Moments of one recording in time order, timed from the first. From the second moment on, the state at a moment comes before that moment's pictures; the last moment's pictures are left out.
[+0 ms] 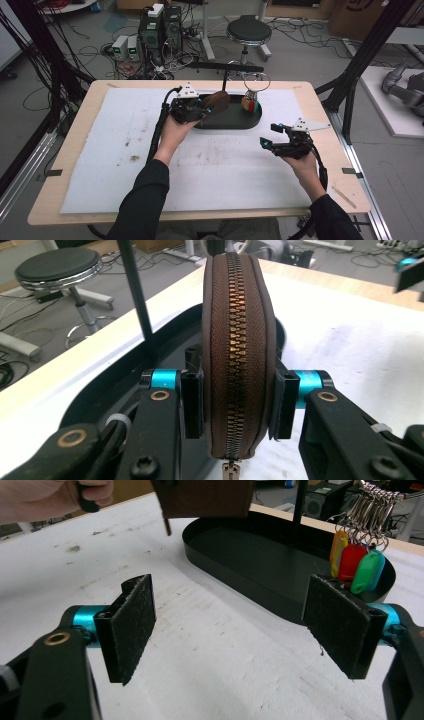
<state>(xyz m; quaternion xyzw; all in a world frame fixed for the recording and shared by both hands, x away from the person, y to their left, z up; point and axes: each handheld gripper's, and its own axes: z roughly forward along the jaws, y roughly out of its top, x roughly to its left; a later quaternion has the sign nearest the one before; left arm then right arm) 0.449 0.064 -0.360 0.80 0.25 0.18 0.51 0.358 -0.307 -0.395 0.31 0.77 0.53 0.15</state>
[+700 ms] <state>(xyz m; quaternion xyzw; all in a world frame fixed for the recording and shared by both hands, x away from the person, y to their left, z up) 0.486 0.057 -0.388 0.82 0.28 0.20 0.47 0.359 -0.306 -0.395 0.31 0.77 0.53 0.15</state>
